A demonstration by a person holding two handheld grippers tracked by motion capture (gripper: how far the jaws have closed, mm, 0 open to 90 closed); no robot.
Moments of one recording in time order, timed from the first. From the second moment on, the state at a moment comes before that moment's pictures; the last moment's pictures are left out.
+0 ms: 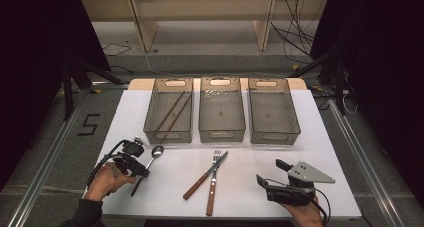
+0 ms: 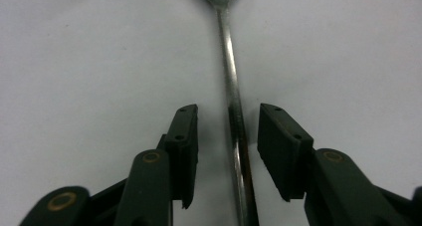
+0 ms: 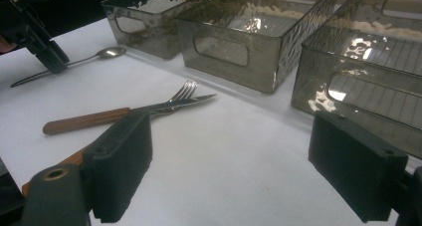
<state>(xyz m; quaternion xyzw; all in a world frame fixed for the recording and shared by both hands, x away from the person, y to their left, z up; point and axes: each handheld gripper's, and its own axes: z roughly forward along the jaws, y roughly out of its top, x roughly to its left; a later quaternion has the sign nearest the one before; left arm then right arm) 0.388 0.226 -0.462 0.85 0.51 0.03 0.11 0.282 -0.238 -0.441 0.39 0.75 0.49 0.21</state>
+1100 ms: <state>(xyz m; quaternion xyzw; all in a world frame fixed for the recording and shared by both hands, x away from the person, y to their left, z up) 0.389 0.222 -0.463 0.86 0.49 0.04 0.12 0.282 -0.237 -0.441 0.39 0.75 0.49 0.21</state>
